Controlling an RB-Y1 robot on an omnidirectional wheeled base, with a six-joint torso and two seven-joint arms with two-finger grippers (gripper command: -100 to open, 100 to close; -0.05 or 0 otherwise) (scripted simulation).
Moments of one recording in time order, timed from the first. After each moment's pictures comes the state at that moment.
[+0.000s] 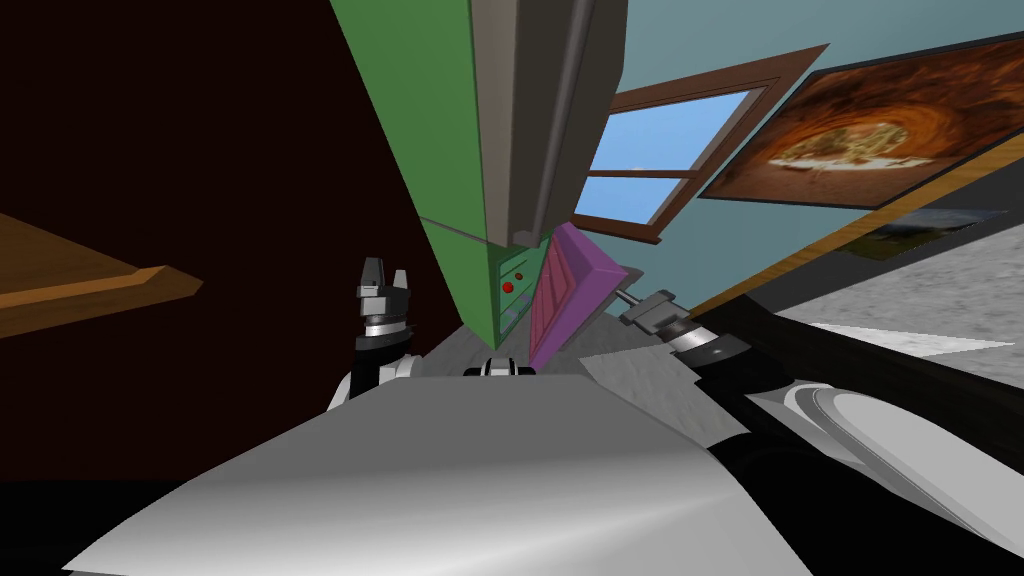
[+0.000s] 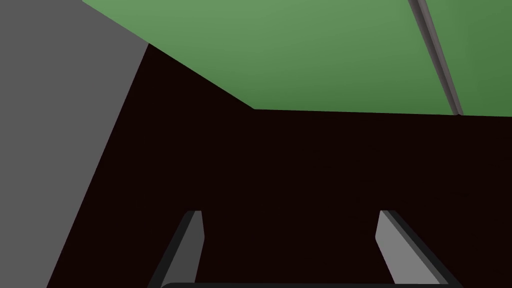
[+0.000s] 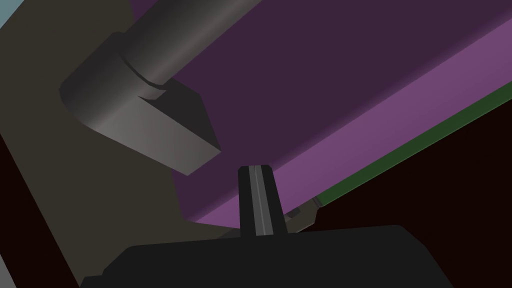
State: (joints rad) left arm 0.50 -0.01 0.06 -2.28 -0.08 -0.52 -0.05; right arm 0.99 -0.81 -0.72 -2.45 0.77 -0.29 0.56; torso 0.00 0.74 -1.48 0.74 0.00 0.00
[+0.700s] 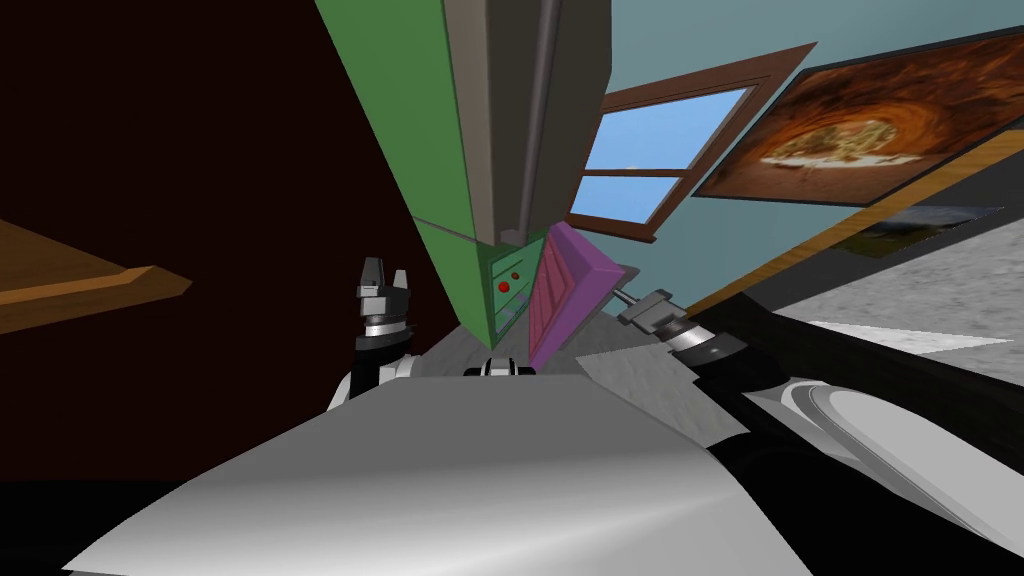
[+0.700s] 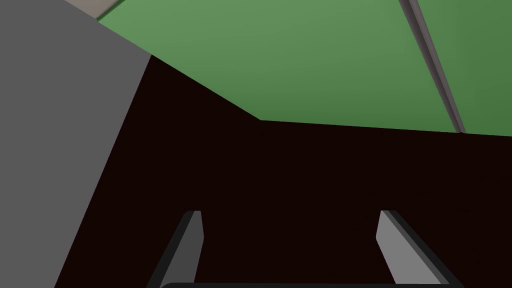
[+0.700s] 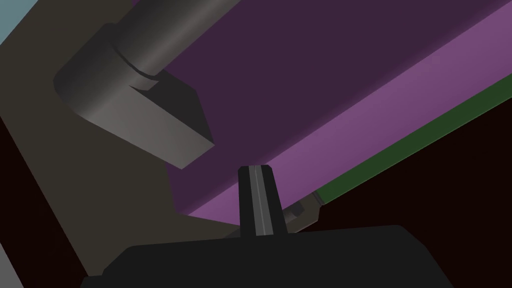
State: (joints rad) left arm 0.50 -0.01 0.06 -2.28 -0.08 -0.52 -0.05; right arm 0.99 -0.82 -0.71 -2.46 0.77 -0.30 0.56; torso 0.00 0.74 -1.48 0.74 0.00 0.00
